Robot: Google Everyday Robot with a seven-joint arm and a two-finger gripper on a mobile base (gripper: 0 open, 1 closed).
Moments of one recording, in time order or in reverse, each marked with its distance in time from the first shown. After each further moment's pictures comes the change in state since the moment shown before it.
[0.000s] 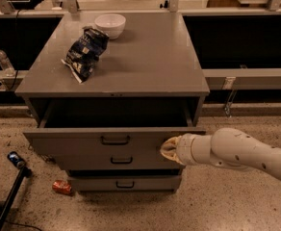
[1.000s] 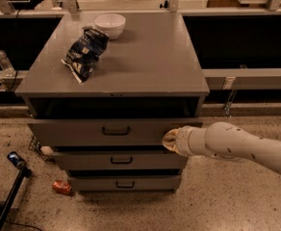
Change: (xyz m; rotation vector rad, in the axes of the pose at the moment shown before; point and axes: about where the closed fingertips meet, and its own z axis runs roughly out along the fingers) arm 0.017 -0.037 0.020 0.064 0.056 -0.047
